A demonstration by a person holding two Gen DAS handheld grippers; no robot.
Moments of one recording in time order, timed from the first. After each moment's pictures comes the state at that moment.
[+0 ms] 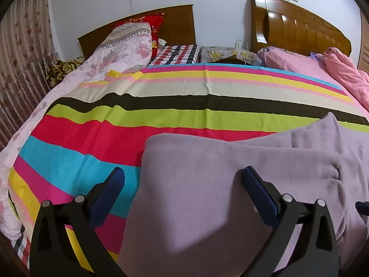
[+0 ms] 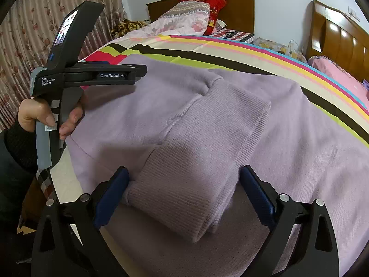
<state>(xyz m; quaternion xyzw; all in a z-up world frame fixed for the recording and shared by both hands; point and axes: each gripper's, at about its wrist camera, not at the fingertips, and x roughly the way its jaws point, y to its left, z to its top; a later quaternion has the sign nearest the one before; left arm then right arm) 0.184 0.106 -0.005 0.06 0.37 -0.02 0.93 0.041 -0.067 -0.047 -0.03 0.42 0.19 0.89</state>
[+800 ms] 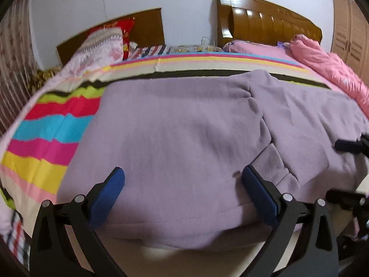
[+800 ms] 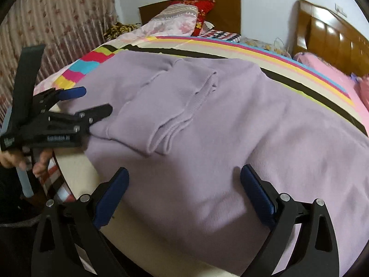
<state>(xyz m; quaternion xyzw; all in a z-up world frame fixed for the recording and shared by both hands) 0.074 0.059 -0.028 0.07 0.37 -0.10 0.92 -0.016 -0.118 -0.046 -0.04 0.41 0.16 0.90</state>
